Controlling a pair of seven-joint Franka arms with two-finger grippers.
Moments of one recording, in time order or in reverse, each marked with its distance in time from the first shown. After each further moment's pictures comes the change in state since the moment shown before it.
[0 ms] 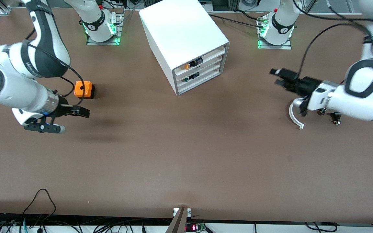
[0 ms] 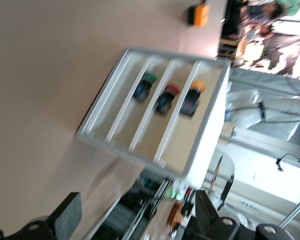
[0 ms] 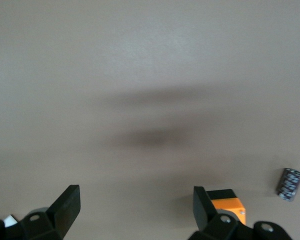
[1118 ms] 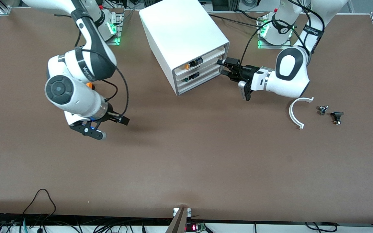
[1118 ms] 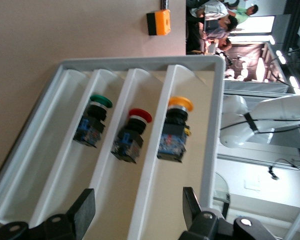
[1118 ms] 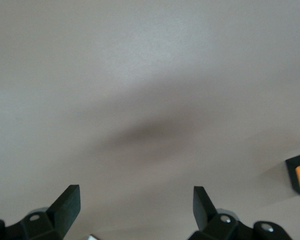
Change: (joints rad) left arm 0.026 -0.102 -0.326 -0.408 -0.312 0.384 0.229; right arm 0.219 0.138 0.005 0.170 0.003 -0.012 0.487
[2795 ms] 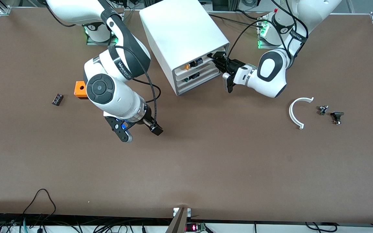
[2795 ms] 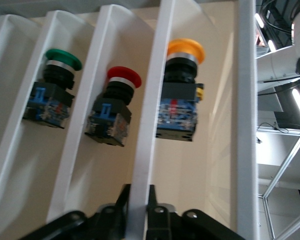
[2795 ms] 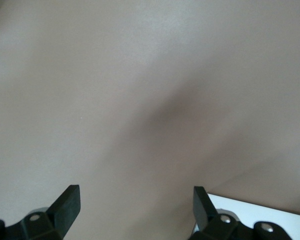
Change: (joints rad) left arm -0.111 0.107 -0.021 -0.019 -0.029 0.002 0.132; right arm 0.129 0.226 0.011 0.399 0.106 -0.068 0.587
